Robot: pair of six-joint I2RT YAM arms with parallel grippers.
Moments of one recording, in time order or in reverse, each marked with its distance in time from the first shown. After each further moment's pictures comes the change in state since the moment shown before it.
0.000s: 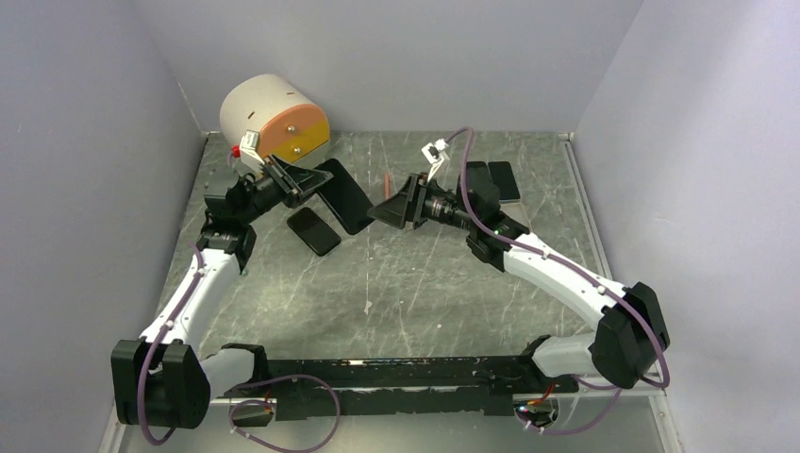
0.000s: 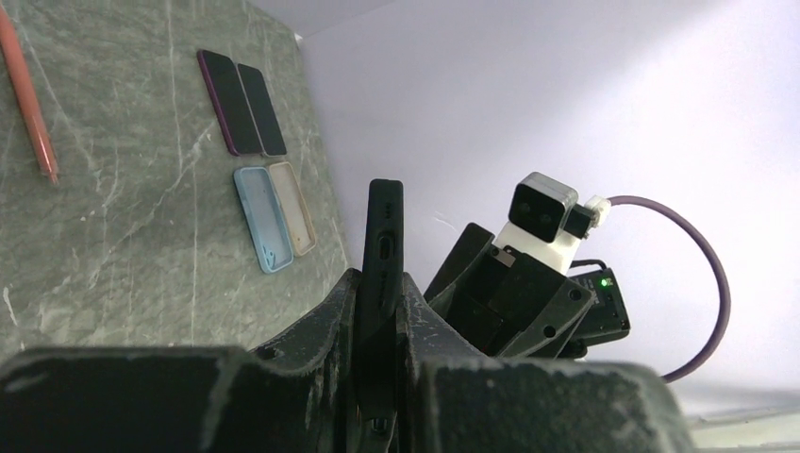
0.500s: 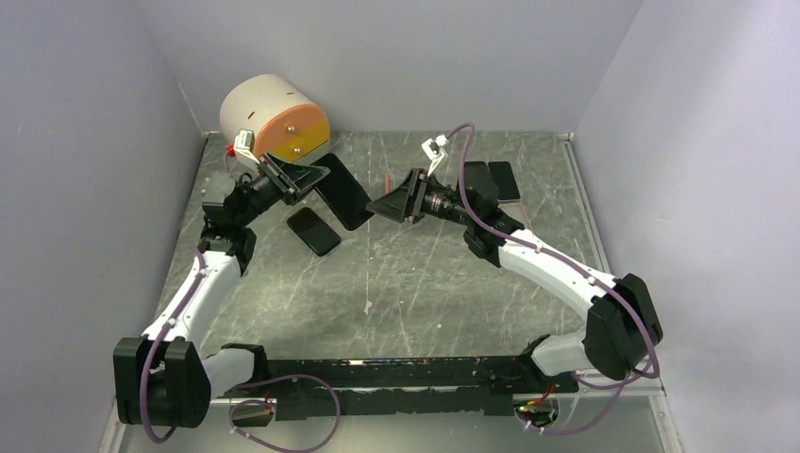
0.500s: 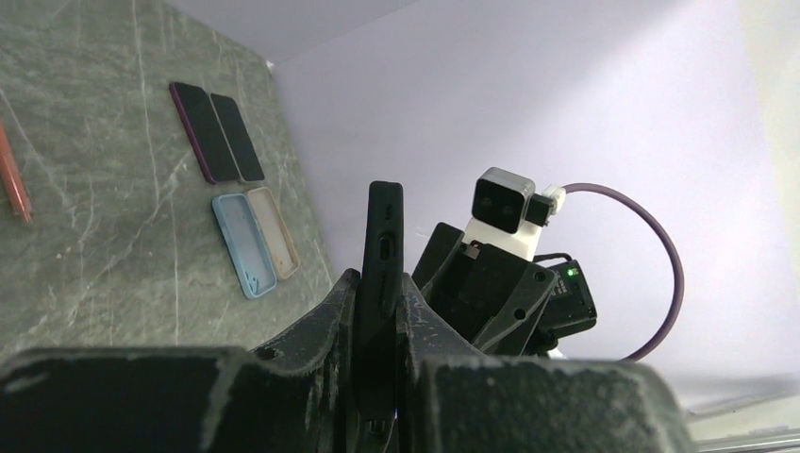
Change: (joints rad) left arm 0.007 0.003 -0.045 0.159 -0.001 -0.066; right arm -0.019 0.046 -0.005 0.104 -0.054 0.067
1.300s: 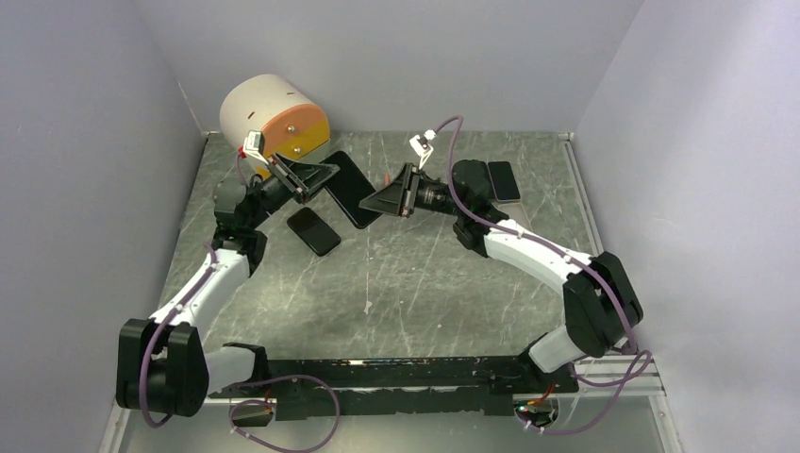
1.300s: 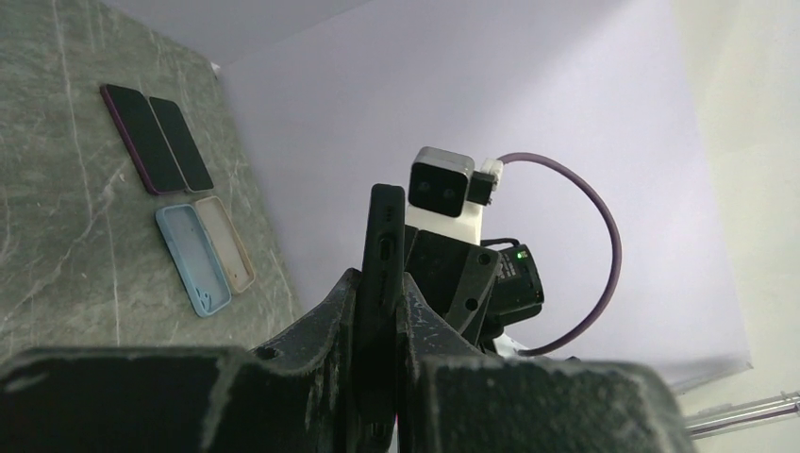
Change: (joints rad) left arm -0.068 0.058 -0.048 0.232 -0.045 -0.119; right arm -0.021 0.132 0.028 0.218 -0.163 0.169
